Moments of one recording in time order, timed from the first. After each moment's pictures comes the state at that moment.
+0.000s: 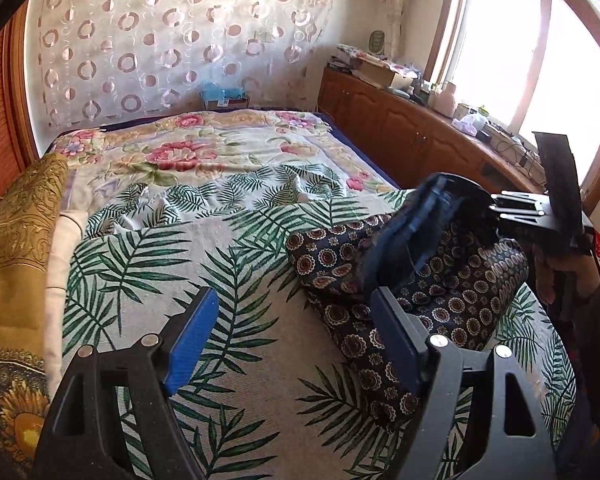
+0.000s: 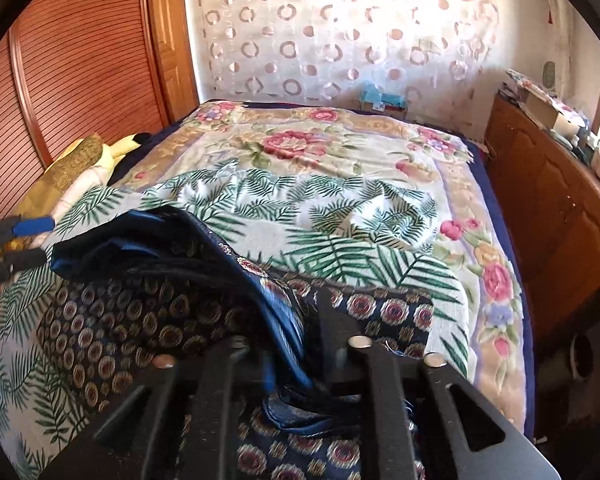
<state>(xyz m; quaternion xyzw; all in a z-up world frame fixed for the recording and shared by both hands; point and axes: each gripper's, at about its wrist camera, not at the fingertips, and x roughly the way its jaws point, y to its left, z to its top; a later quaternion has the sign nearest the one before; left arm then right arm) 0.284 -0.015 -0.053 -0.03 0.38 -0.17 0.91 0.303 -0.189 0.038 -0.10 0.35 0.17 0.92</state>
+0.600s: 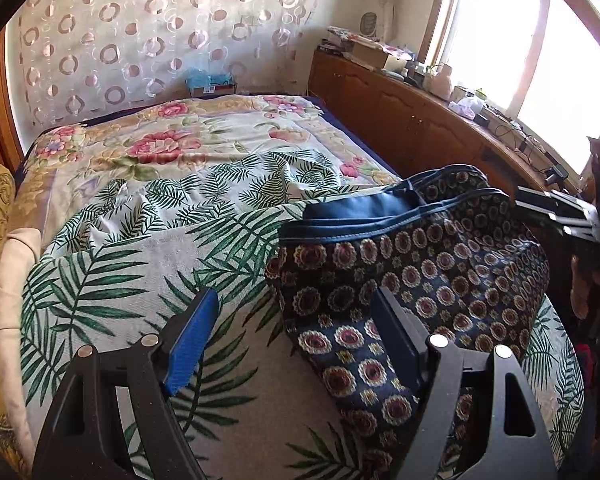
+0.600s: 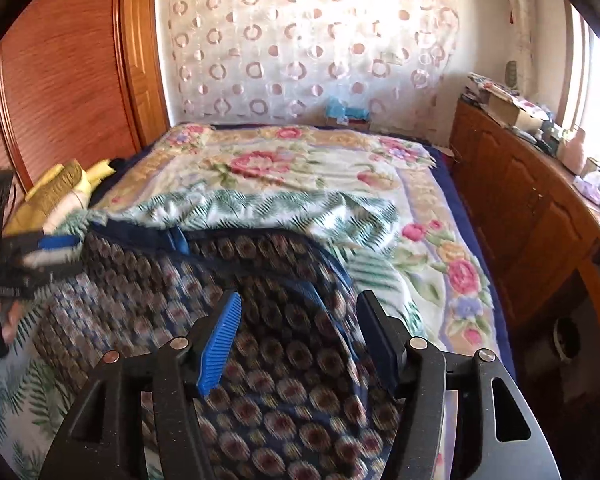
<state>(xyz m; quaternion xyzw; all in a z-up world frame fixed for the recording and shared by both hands) 0.329 -0.045 -0.071 -0.02 0.41 -0.19 0.89 0.249 -0.218 0.034 -0.09 0.33 0.12 0.93</state>
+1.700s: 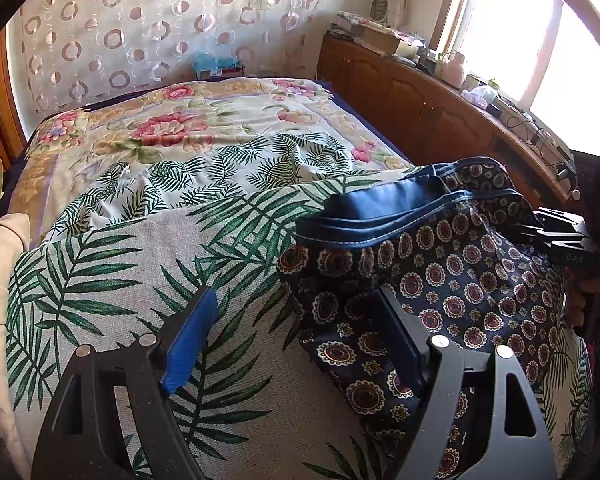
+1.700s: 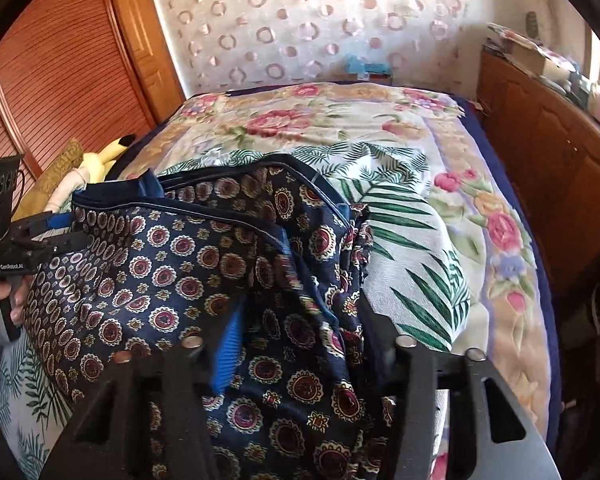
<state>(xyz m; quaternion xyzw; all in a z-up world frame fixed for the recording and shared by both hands) 0.340 -0.048 -0.088 -0.02 0.43 -0.18 0.89 0.286 -0.239 -0.001 -0.05 0.39 0.18 0.90</state>
